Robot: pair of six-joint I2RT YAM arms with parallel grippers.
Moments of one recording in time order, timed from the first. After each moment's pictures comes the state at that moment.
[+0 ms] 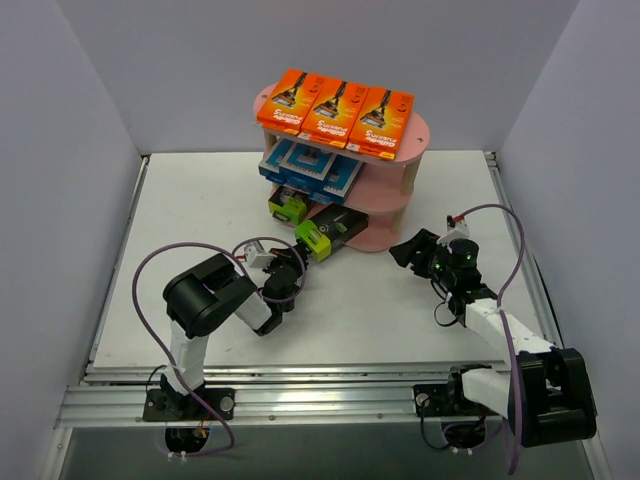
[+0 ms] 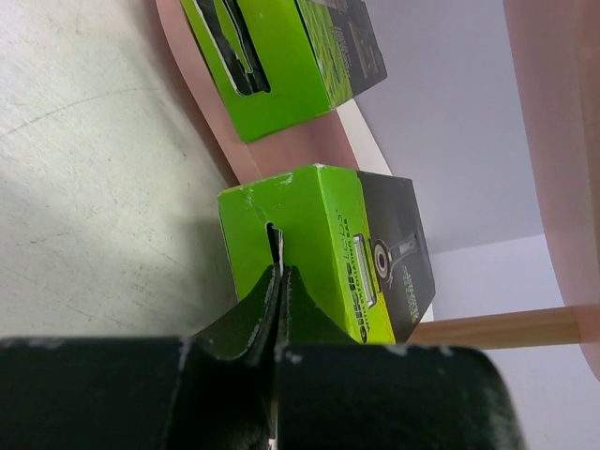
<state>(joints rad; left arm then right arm) -0.80 1.99 0.59 1.25 -0.75 -1.19 0.10 1.12 0.38 0.32 -0.28 0.63</state>
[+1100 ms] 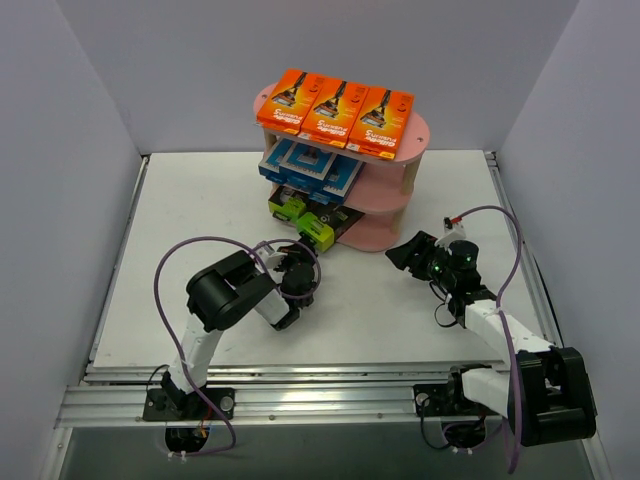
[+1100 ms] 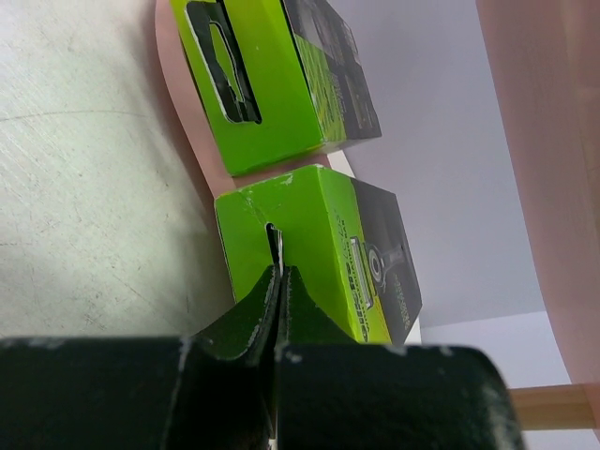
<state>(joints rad) -0.86 2.14 0.77 1.30 -1.01 -1.20 0.10 1.12 0.37 0.35 -0.37 0.65</state>
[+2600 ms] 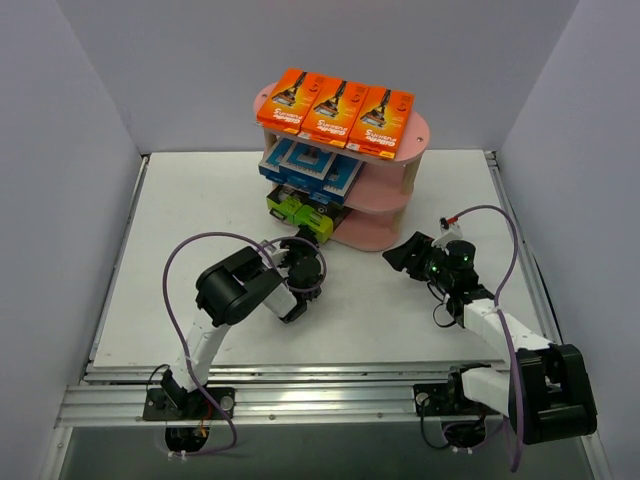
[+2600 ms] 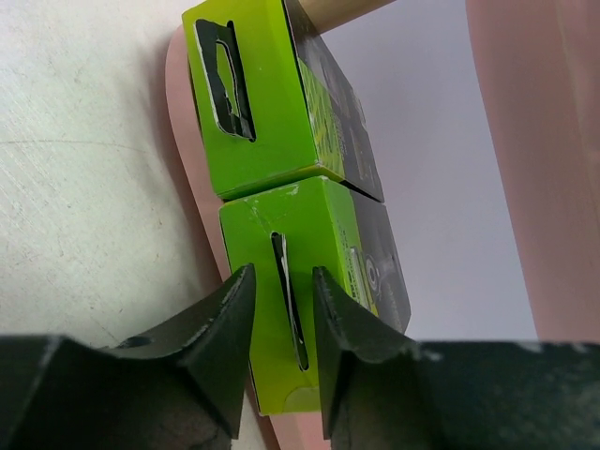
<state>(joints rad) -0.85 2.22 0.89 1.30 -1.14 -1.22 0.13 1.13 0.37 0.35 -0.37 0.64</state>
